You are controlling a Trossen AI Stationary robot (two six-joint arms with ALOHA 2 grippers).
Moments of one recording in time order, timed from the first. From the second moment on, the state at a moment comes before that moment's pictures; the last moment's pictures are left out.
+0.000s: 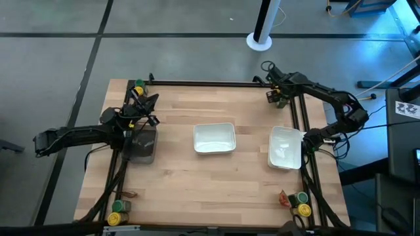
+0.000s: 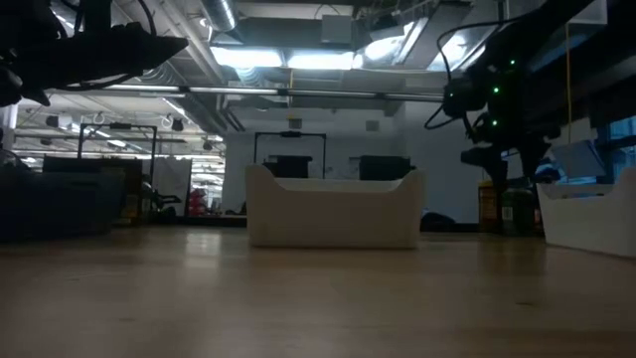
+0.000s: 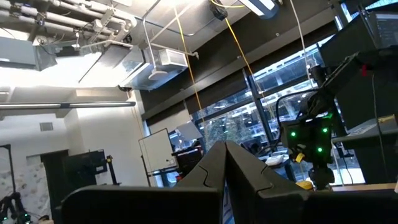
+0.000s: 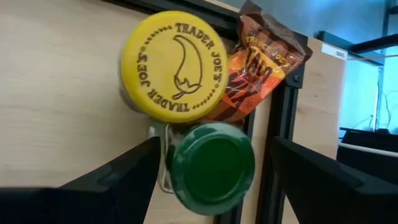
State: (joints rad) left arm 0.41 0.54 0.01 1.03 -0.16 0.42; right arm -0.88 1.44 0.98 -0.94 0.45 0.44
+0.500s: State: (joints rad) left arm 0.41 0.54 0.01 1.03 -0.16 0.42; right arm -0.88 1.44 0.97 -0.92 0.35 0.41
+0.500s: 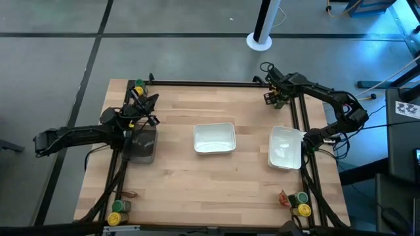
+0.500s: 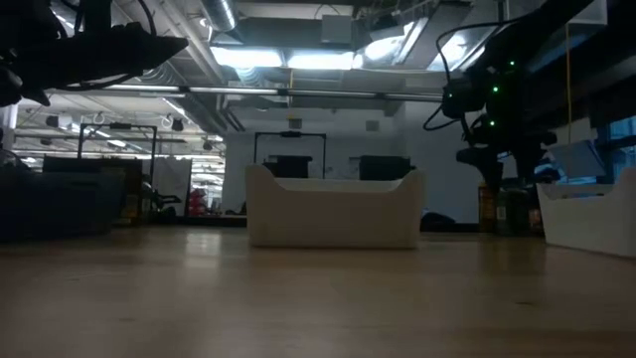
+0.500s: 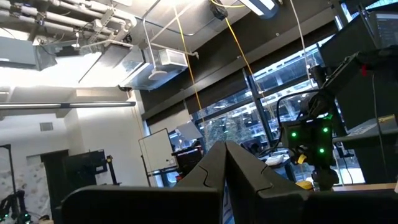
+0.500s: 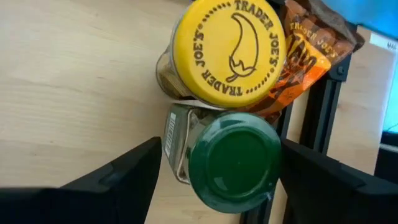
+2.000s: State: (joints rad) left arm 0.41 0.54 0.01 1.03 -0.16 0.43; right arm -0.80 1.42 1.00 -0.90 0.21 0.30
